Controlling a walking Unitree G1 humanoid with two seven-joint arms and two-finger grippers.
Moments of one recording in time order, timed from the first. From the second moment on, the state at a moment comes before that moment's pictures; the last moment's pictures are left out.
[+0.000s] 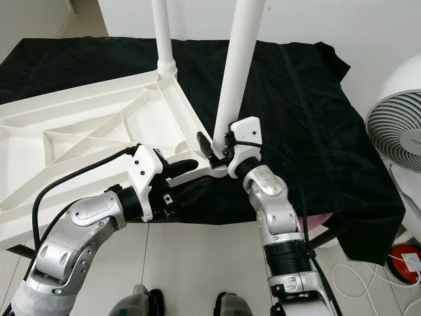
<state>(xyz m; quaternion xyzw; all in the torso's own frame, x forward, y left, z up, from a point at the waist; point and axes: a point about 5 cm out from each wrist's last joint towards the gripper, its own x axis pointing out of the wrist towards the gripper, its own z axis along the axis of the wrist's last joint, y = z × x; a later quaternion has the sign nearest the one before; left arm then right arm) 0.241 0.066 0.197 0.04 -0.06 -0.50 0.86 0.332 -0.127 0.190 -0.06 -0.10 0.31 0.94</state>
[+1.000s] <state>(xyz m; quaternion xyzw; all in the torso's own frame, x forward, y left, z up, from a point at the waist) 0.242 0.067 0.198 0.04 -0.07 -0.50 0.86 0.349 -0.147 0.176 -0.08 -0.06 0.41 0.91</state>
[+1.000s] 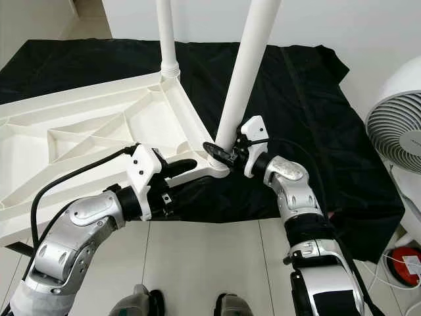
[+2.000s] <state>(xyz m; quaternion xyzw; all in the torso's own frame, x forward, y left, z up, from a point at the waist) 0.238 0.063 0.195 0.04 -0.06 -0.51 0.86 0.318 -0.101 0.163 0.01 -0.07 0.11 0.99</state>
